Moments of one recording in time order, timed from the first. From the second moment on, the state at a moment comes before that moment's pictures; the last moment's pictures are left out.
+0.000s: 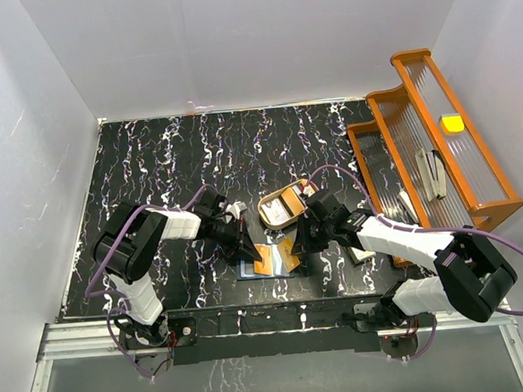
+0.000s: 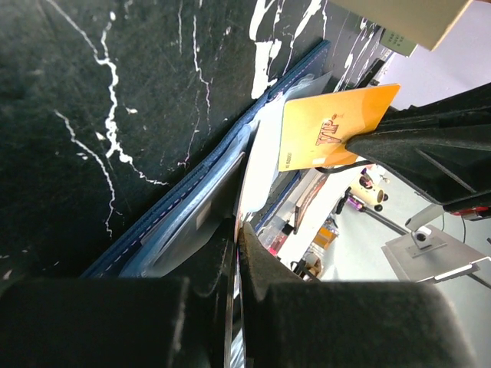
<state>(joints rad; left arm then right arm) -0.53 1.79 0.72 -0.07 0.90 -0.73 0.68 1.29 0.62 -0.27 -0.24 0.66</state>
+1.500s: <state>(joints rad) -0.58 1.77 0.76 -0.15 0.80 -0.67 0.68 1.29 0.65 -0.34 -0.17 0.61</state>
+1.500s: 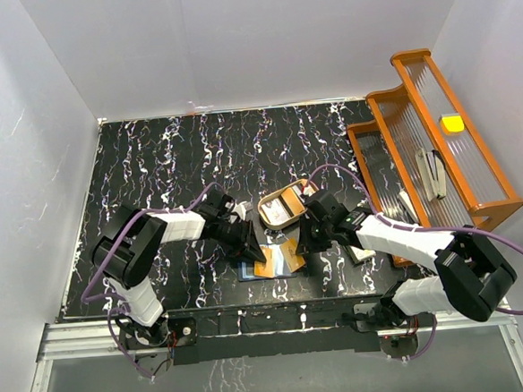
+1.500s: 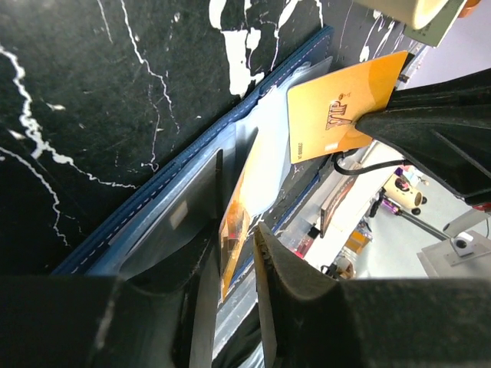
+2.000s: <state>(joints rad) -0.58 1.69 0.74 -0.16 0.69 -0.71 0.68 1.30 0.65 -0.34 -0.17 0.61</state>
